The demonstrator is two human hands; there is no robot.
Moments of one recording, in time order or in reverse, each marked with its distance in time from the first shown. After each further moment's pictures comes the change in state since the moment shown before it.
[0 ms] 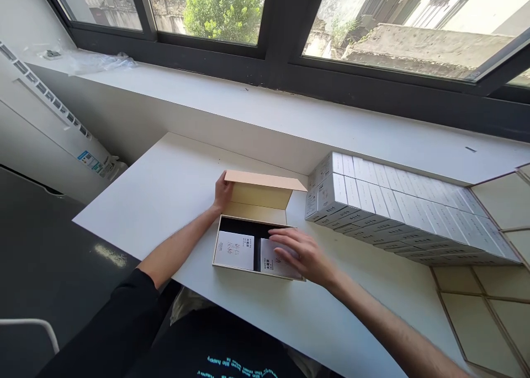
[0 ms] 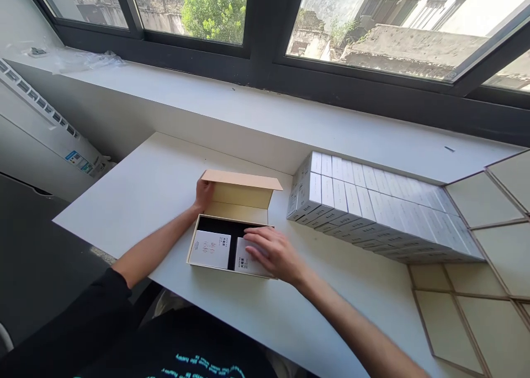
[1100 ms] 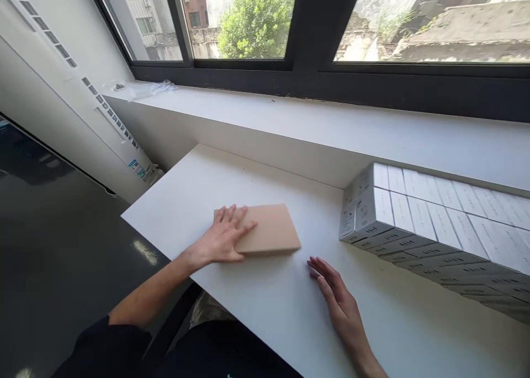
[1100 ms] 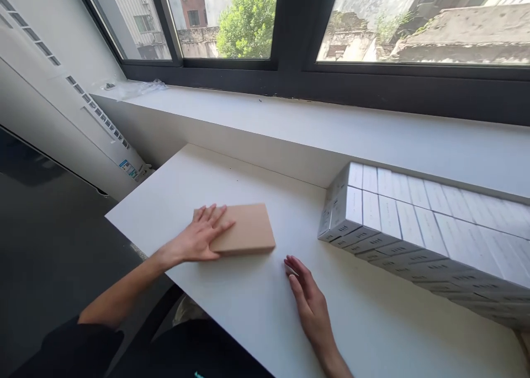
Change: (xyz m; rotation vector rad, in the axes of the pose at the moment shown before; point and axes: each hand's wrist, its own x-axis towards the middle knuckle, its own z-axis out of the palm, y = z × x) left_hand -0.080 0.093 -0.098 1.210 -0.899 0.275; right_hand -0.077 0.009 0.073 0.599 0.352 0.781
